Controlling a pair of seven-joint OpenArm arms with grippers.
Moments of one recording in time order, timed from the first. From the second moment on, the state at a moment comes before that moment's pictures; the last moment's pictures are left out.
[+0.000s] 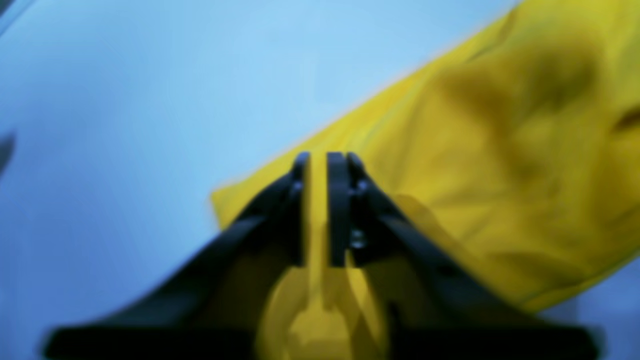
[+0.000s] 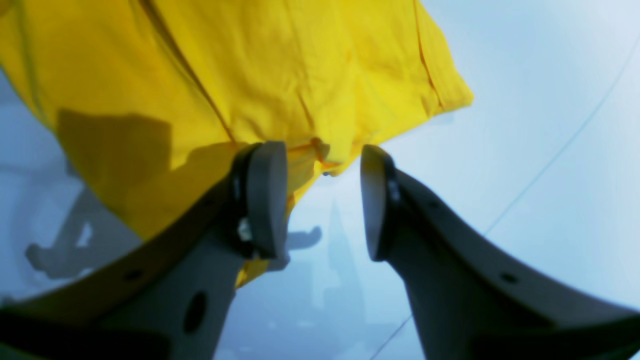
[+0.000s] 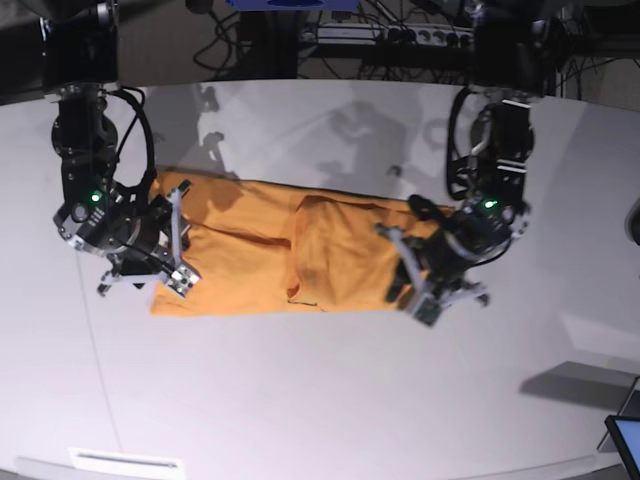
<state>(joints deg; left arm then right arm) -5.6 -15.3 4.9 97.3 -12.5 -25.3 40.7 4.7 13.7 -4.7 103.2 6.5 41.2 -67.1</state>
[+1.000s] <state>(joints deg) -14.1 -3.4 10.8 77.4 -12.1 -24.7 38.1 4.5 13.7 -4.6 103.2 6.3 41.2 -67.1</state>
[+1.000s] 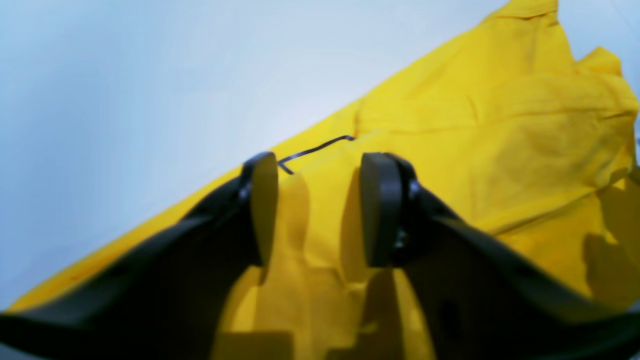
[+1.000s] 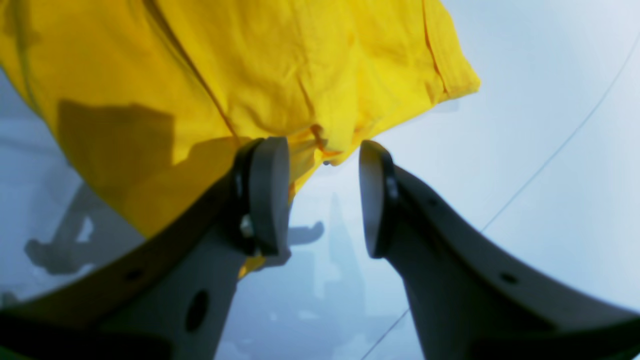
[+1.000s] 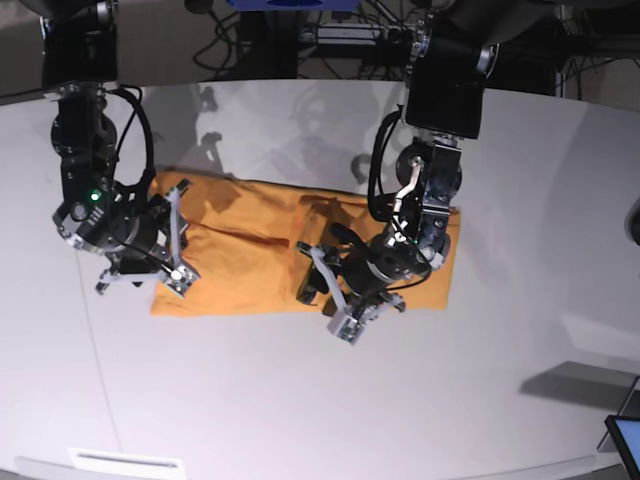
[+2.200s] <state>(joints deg) -16.2 -7.8 20.6 72.1 -12.4 -25.1 32.9 3.7 13.9 -4.6 103.2 6.3 41.2 -67.1</state>
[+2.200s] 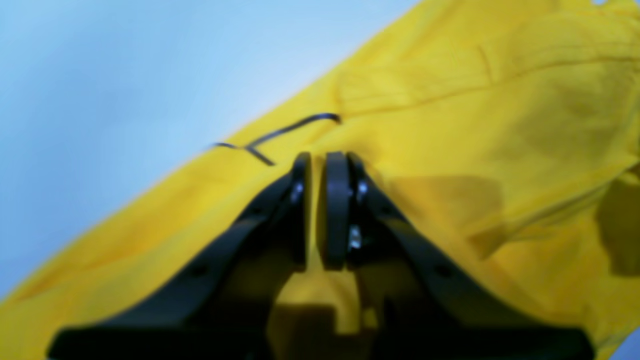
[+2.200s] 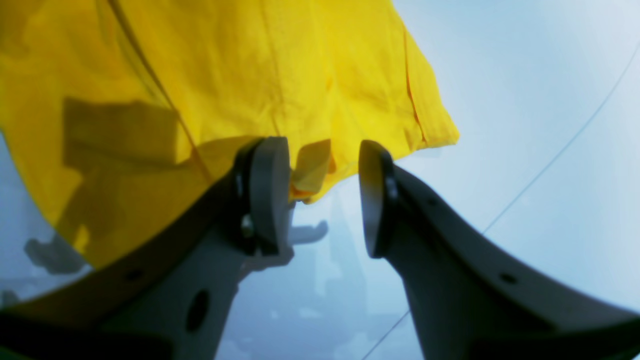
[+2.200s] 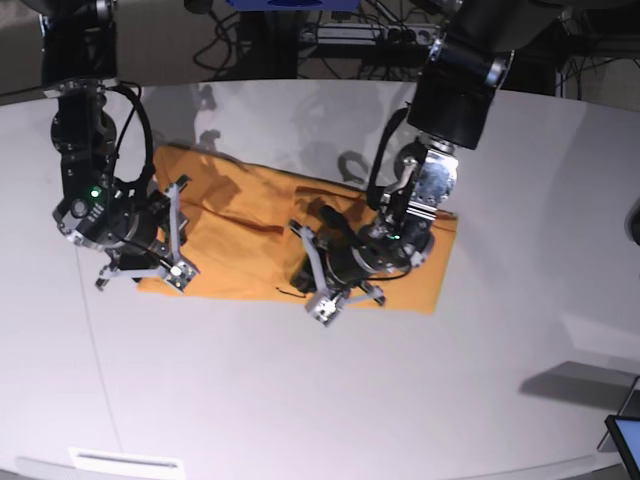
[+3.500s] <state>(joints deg) -2.3 -21.2 -5.1 95.6 -13.3 -25.4 40.7 3.8 10.2 -6.4 105.8 6.2 41.2 -65.7</state>
